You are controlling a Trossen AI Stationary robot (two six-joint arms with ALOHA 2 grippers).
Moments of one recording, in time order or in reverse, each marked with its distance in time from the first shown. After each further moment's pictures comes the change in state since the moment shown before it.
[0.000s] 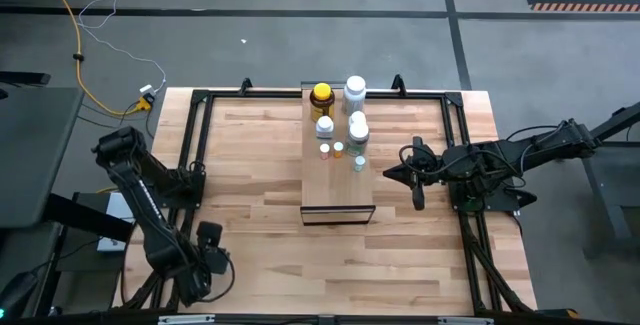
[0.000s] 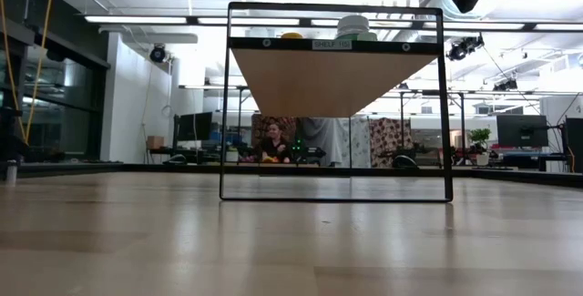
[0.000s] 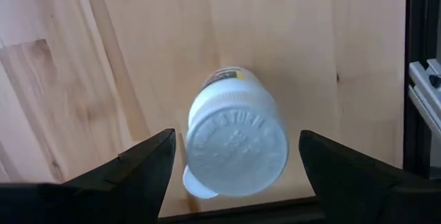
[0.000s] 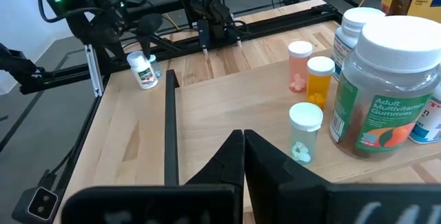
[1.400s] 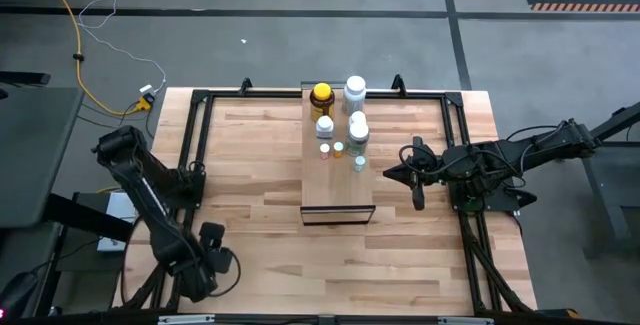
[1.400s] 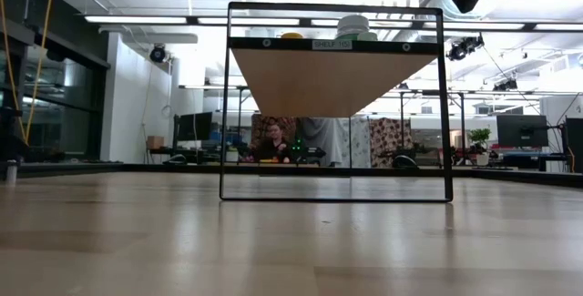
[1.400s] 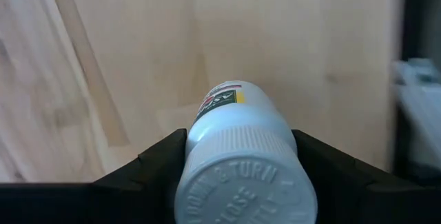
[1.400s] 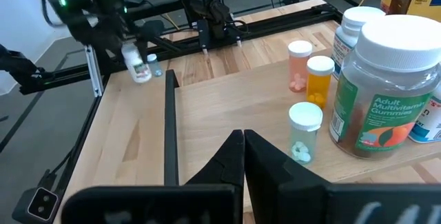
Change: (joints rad) left arm 0.041 -0.004 -0.053 0.086 0.078 0.026; right arm 0.000 0.000 -0.001 0.000 0.000 0.003
